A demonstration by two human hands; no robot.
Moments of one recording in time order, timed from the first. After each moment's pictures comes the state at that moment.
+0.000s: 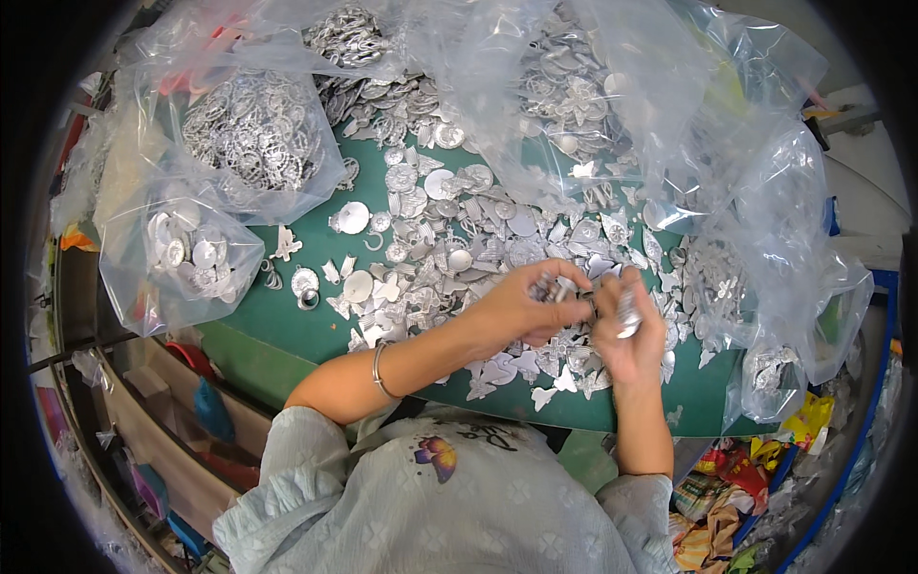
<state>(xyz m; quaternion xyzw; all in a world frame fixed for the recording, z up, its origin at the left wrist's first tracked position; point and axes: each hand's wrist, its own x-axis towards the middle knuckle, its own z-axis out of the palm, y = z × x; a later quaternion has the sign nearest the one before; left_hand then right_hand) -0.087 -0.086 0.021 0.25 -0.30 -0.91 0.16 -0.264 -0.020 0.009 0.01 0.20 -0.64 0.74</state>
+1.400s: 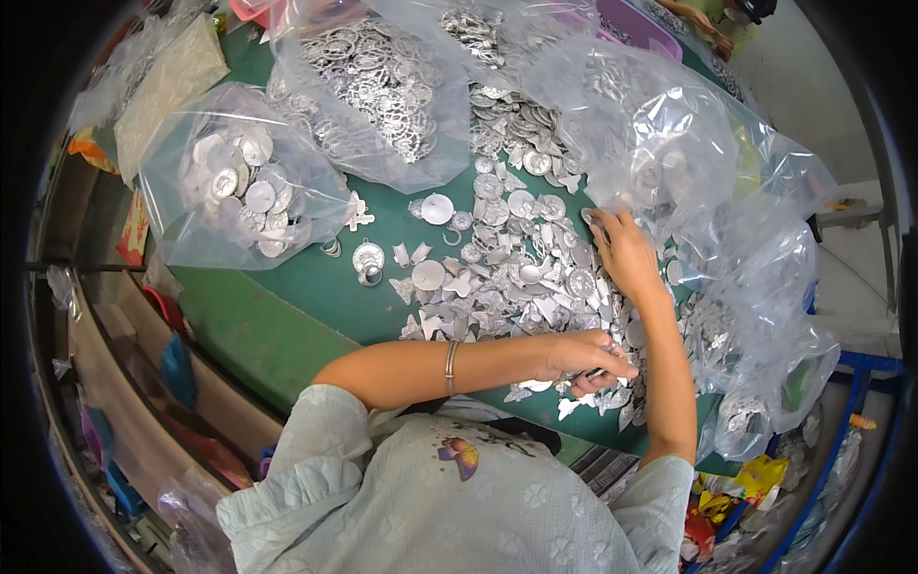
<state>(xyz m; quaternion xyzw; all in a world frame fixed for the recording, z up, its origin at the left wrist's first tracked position) -0.093 -0.069 0.006 0.07 -0.32 -0.95 0.05 -0.228 -0.146 0.008 -0.83 0.55 -0.10 0.02</state>
